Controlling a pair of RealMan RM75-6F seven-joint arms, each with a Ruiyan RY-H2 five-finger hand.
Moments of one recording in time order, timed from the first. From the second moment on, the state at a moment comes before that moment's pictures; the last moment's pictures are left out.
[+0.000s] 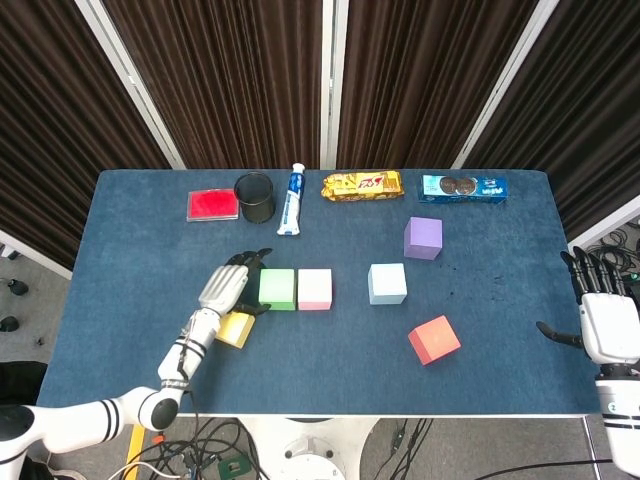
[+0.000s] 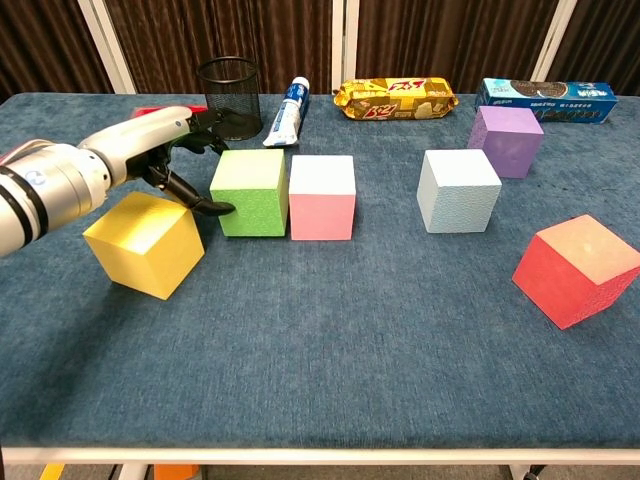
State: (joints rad) left arm -0.70 -1.70 -0.22 -1.37 1.12 0.97 0.02; right arm 0.18 -1.07 0.15 -1.61 -1.37 1.39 -0.02
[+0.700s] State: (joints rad) left arm -0.70 -1.72 -0.22 -1.33 1.14 0.95 0.01; right arm 0.19 -1.07 0.15 -1.61 -1.36 1.38 -0.01
